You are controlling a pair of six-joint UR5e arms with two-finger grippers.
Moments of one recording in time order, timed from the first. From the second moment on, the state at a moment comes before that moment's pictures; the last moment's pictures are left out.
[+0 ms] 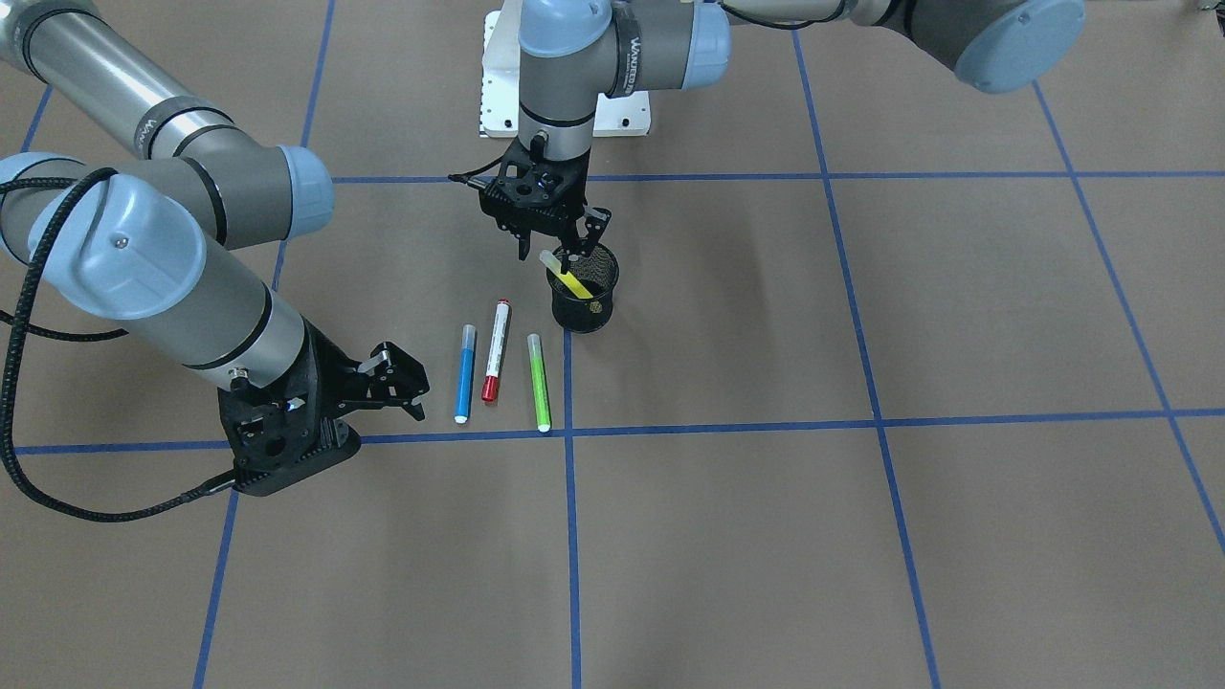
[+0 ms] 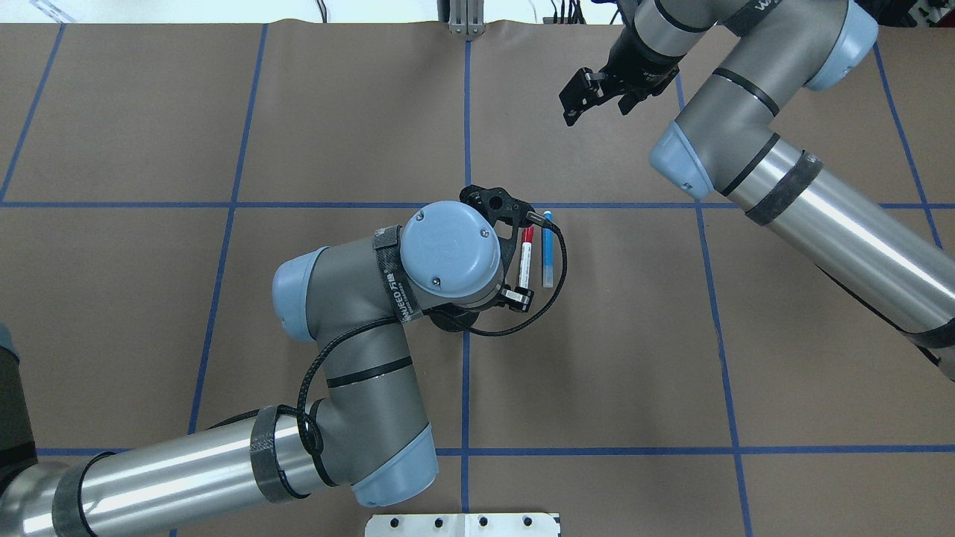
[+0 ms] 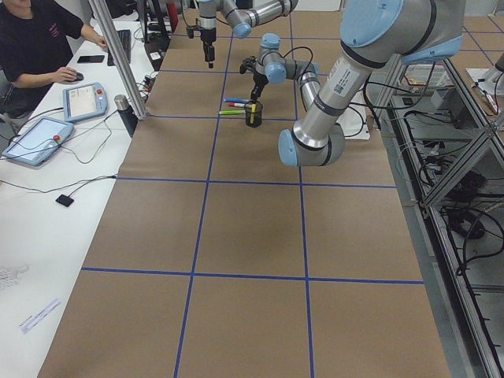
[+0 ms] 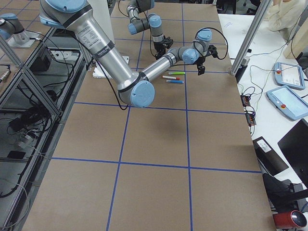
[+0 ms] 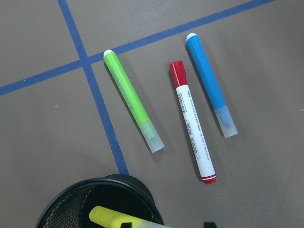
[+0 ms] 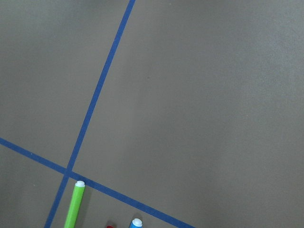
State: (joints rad) left arm -0.41 -2.43 -1.60 -1.60 -1.67 -0.94; right arm 0.94 -0.83 1.41 -1.34 2.25 0.62
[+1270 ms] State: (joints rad) left arm -0.42 -2.43 -1.61 -1.60 -1.64 -0.94; right arm 0.94 -0.83 1.41 -1.34 2.25 0.62
